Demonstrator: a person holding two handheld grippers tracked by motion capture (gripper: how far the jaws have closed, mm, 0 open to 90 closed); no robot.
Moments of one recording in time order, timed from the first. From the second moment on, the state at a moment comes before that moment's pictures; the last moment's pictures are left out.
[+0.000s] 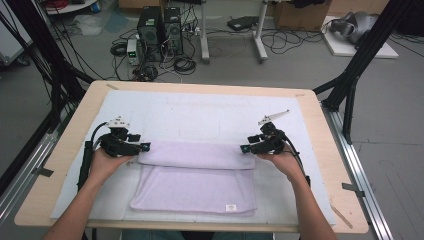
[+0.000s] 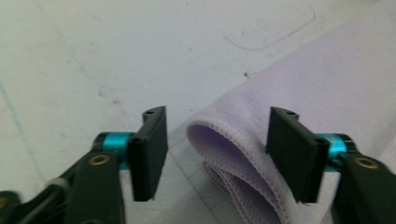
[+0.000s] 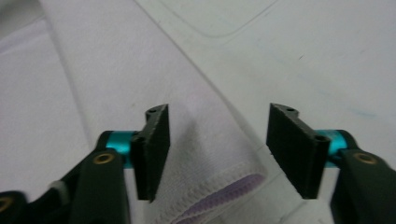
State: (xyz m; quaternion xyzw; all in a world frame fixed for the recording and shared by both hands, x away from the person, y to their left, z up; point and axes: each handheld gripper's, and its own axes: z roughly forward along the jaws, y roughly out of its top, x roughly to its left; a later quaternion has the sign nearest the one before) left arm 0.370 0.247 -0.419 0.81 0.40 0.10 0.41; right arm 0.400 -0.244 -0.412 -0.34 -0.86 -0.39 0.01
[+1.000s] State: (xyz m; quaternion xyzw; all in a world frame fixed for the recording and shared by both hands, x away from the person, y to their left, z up) left arm 0.274 0.264 -0.392 0.81 0.33 0.13 0.47; right arm 0.314 -0.248 -0.377 -0.23 -0.86 -0.46 -0.02
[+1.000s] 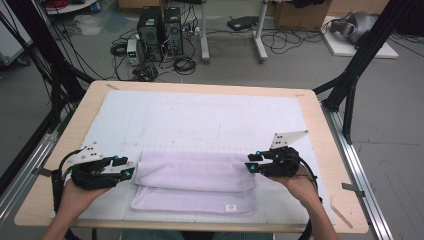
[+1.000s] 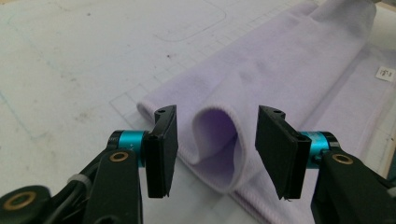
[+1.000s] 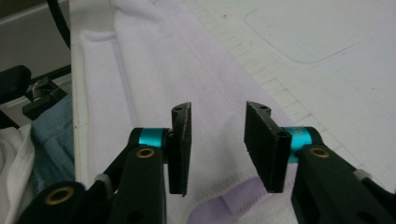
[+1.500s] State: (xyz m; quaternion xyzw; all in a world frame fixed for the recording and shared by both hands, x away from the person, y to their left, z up) left arm 0.268 0.256 -0.397 0.83 0.29 0.09 0.47; right arm 0.309 -0.238 -0.397 -0.22 -0.88 -0.42 0.01
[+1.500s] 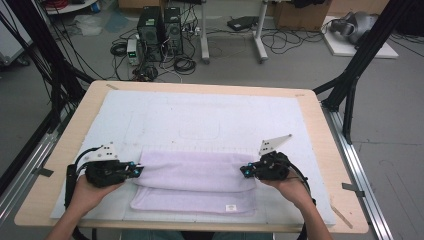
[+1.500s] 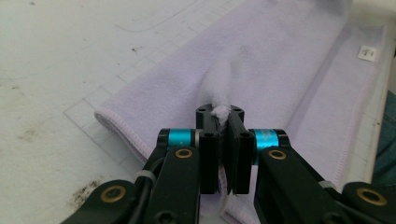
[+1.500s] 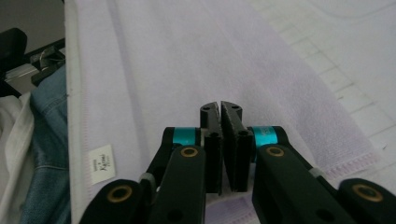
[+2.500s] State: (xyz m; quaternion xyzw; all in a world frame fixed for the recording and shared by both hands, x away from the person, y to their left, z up) left arm 0.237 0.256 -0.392 0.84 0.26 0.04 0.47; right arm 0.272 -0.252 -0.374 -0.17 -0.88 -0.45 0.04
